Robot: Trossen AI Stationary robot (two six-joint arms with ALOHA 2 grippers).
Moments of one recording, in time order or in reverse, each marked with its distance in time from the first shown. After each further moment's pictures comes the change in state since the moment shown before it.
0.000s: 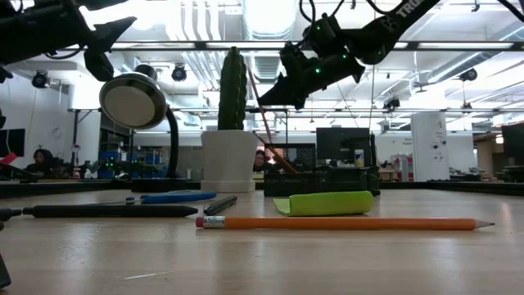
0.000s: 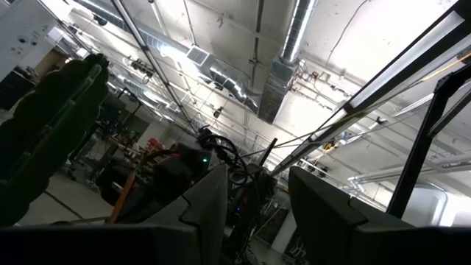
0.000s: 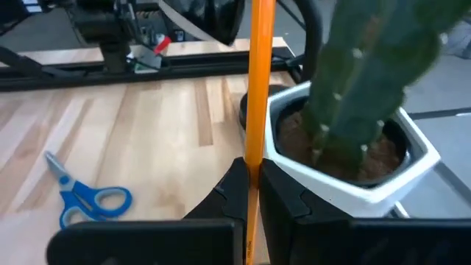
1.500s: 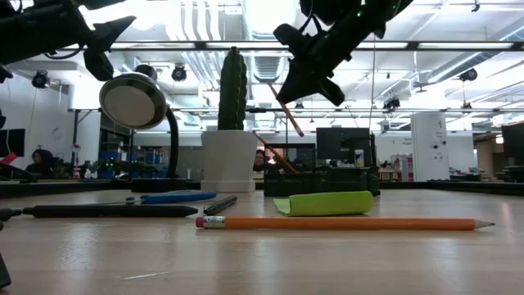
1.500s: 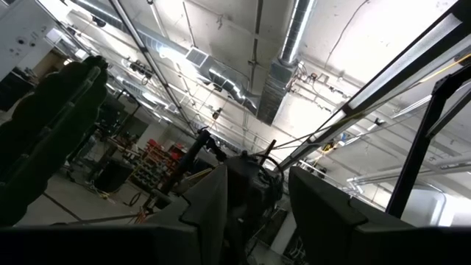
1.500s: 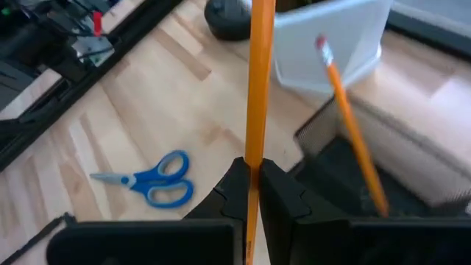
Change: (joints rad) left arm 0.000 -0.005 0.000 0.001 0.001 0.000; right arm 0.247 -0.142 0.050 -0.484 0.393 0.693
